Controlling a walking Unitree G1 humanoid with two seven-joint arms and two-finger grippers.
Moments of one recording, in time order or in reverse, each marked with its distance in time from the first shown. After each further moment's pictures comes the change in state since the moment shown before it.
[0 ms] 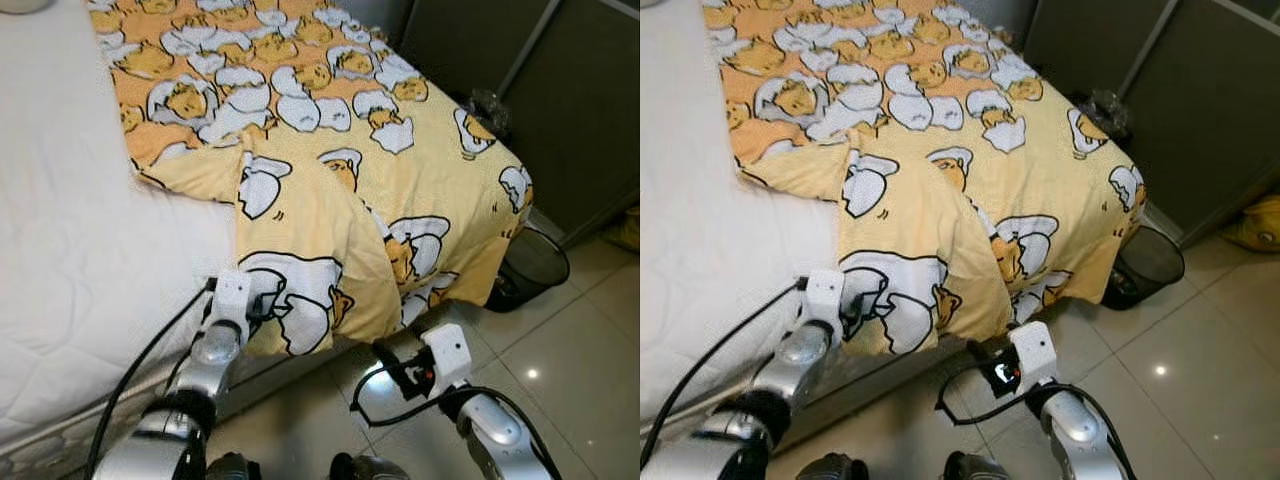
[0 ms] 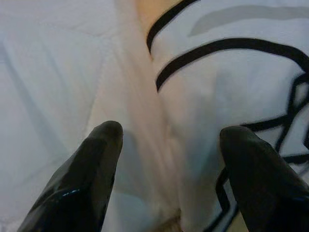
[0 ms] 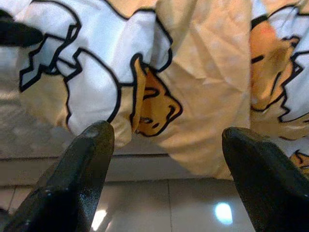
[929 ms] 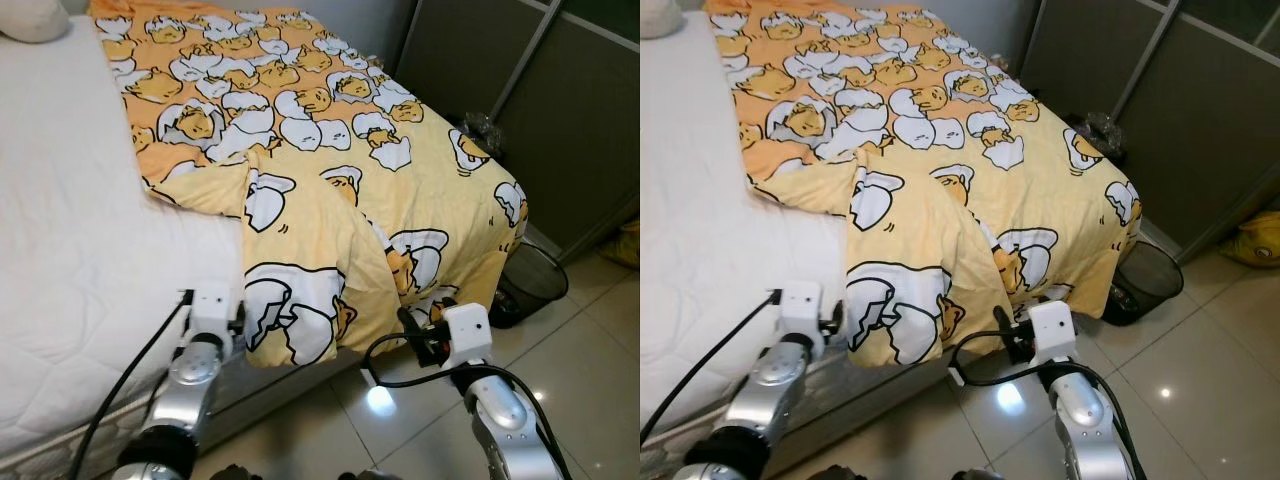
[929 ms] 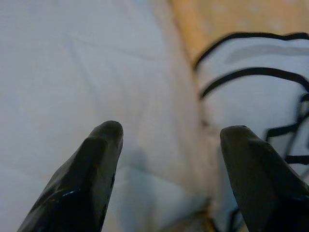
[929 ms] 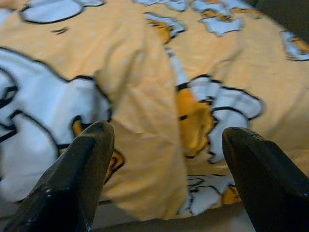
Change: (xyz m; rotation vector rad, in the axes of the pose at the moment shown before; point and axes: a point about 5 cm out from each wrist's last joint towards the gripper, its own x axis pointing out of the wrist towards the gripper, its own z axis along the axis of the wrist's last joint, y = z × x) left arm -0.020 0.009 -0.014 -0.049 -0.038 -0.015; right arm 0.007 -0.020 0.023 -0.066 -0.117 -0.213
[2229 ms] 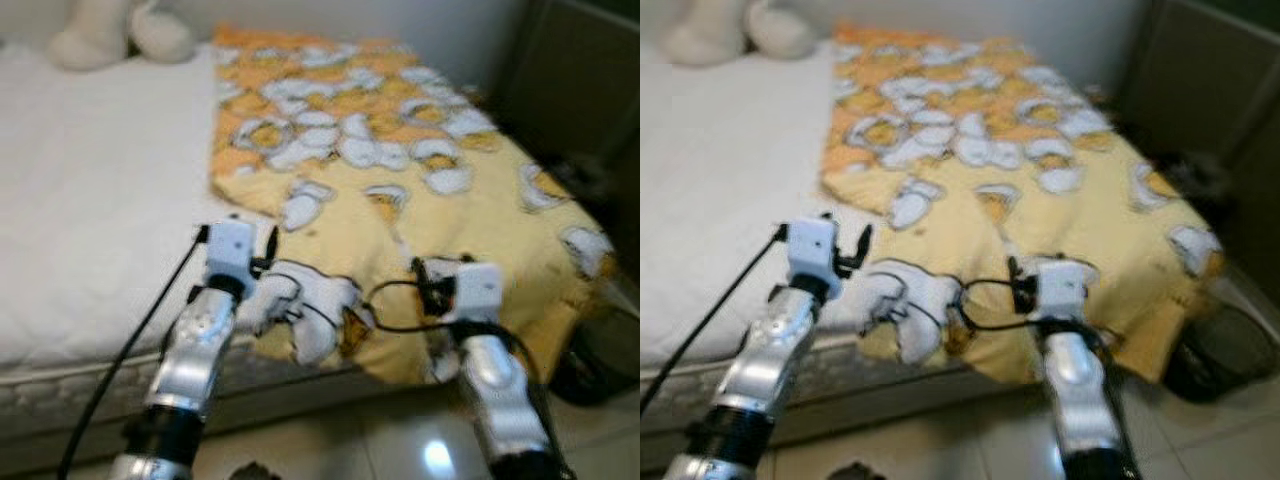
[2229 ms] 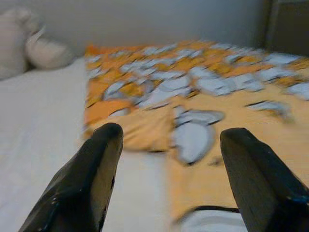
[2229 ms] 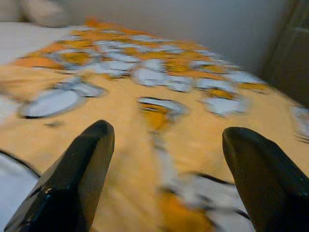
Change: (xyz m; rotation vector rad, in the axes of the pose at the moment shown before) left arm -0.018 -0.006 0.101 0.029 -0.448 -0.107; right arm 0.036 -0.004 0.051 0.020 -0.189 -0.187
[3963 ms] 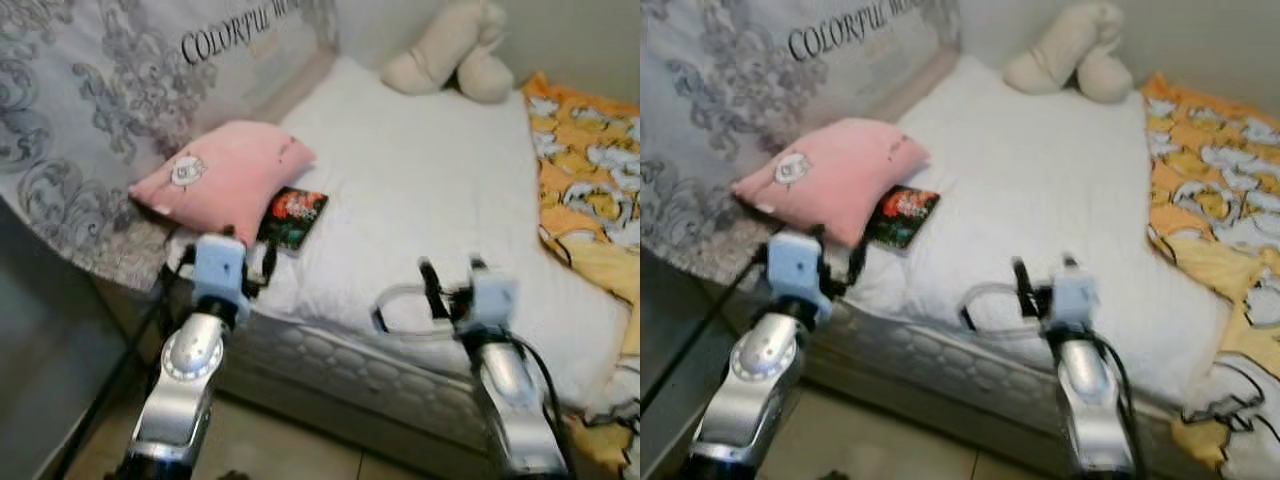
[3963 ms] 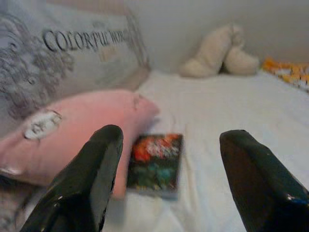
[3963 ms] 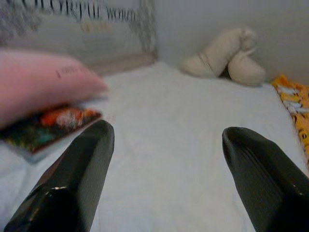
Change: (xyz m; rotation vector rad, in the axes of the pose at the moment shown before) left arm -0.033 -0.015 0.009 -0.063 -0.046 -0.036; right arm -0.016 -0.017 0.007 0.023 -0.044 -0.027
